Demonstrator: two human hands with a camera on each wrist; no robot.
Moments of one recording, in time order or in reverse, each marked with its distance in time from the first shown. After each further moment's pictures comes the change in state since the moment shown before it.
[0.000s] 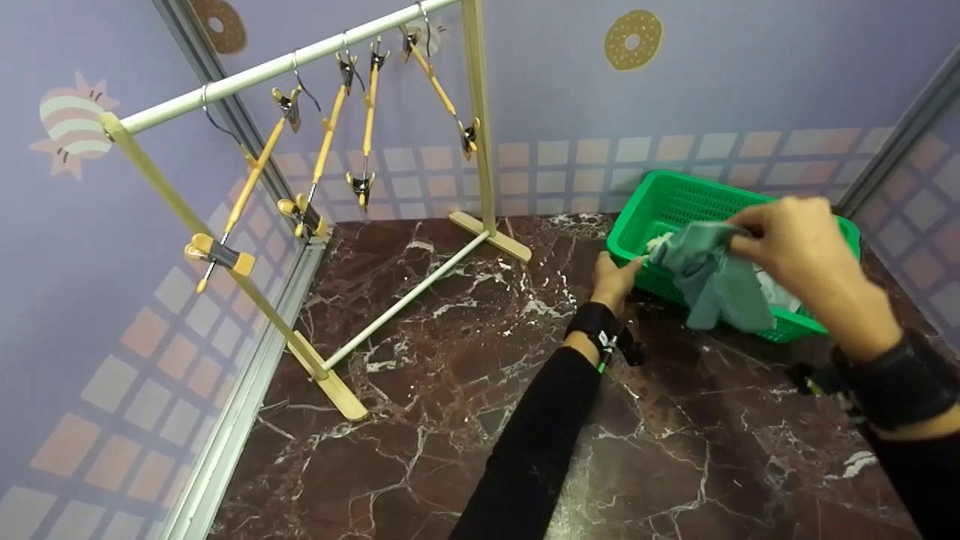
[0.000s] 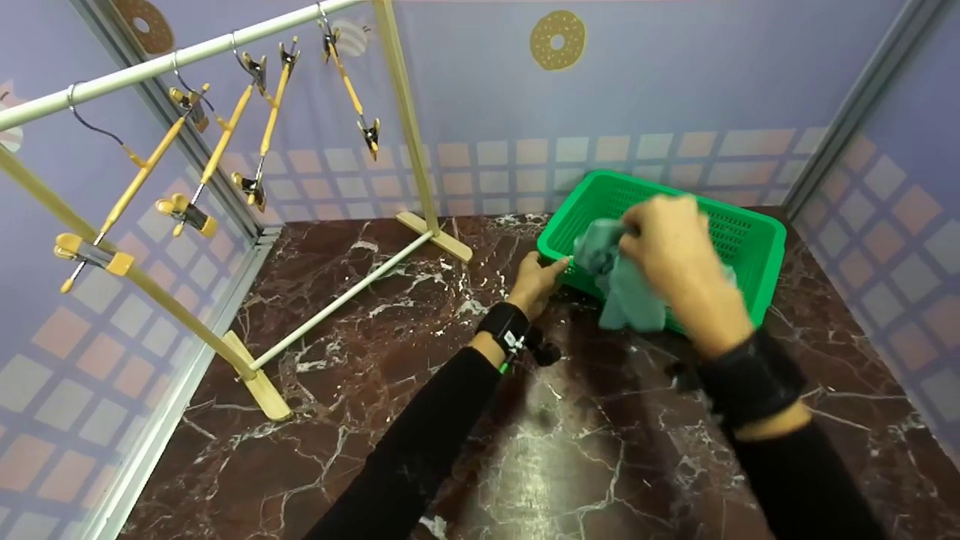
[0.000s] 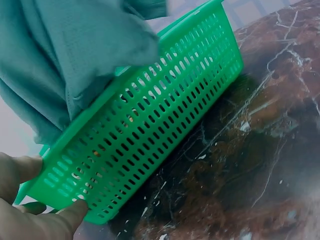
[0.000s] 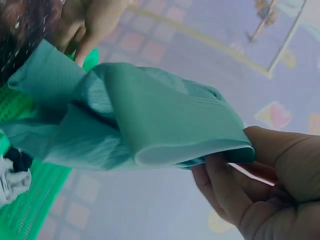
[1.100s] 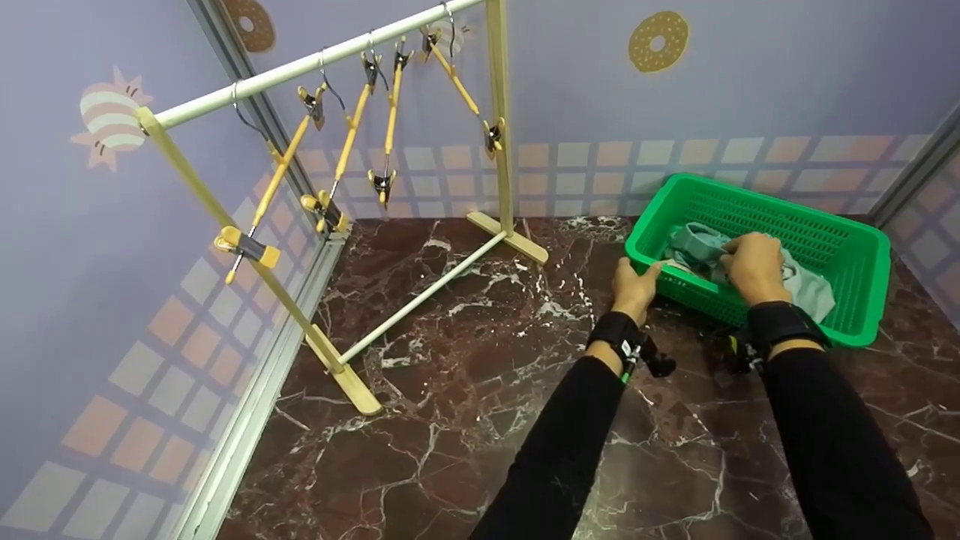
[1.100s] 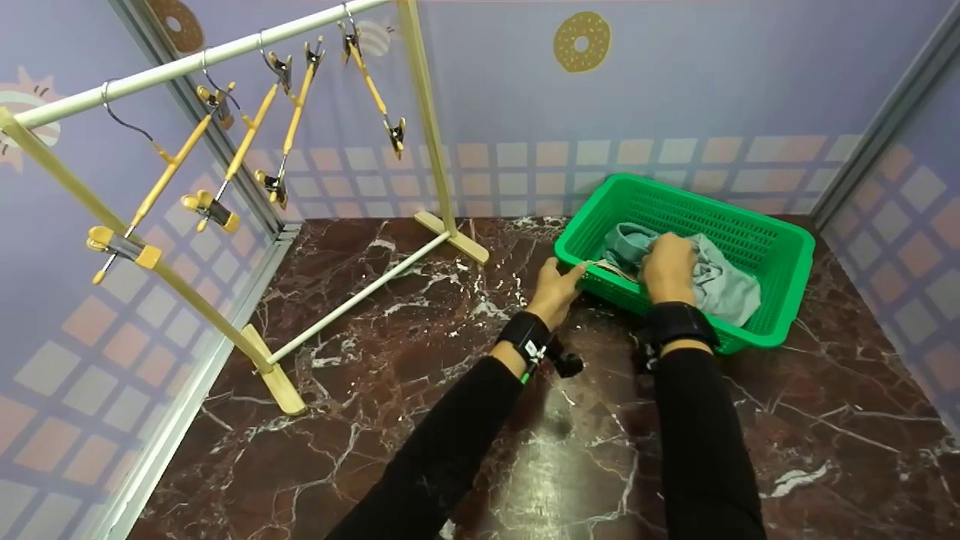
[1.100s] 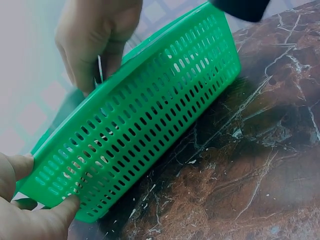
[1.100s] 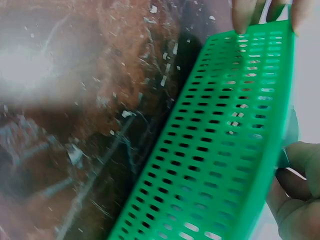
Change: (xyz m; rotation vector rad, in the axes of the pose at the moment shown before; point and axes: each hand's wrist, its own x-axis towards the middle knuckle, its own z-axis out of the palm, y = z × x) left_hand -0.006 -0.003 0.008 -0.127 0.038 -0.039; right_hand 0.065 0.101 0.133 0.145 0.008 0.227
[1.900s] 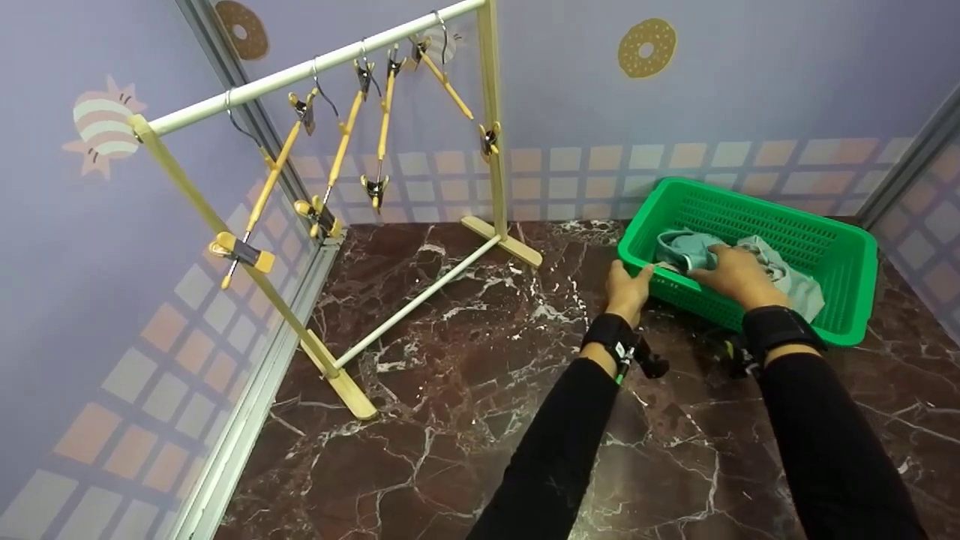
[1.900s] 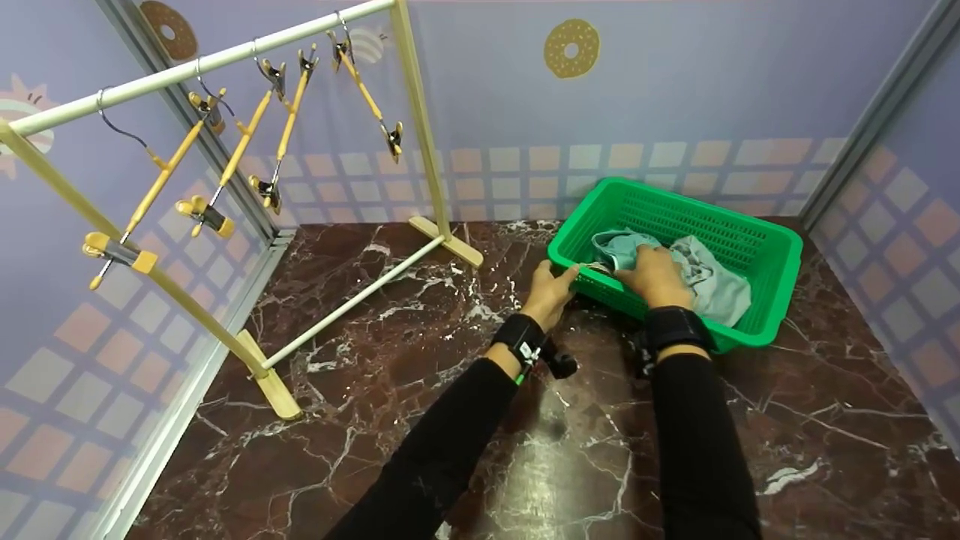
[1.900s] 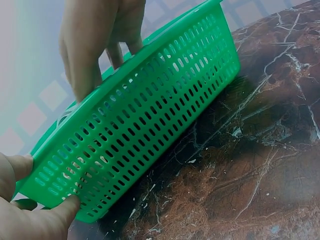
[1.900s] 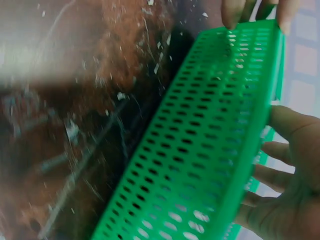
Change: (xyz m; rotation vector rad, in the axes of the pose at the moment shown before) left_hand -0.001 0.000 0.002 0.028 0.012 0.011; right_hand 0.006 0.003 -0.005 -0.124 -0.391 0.020
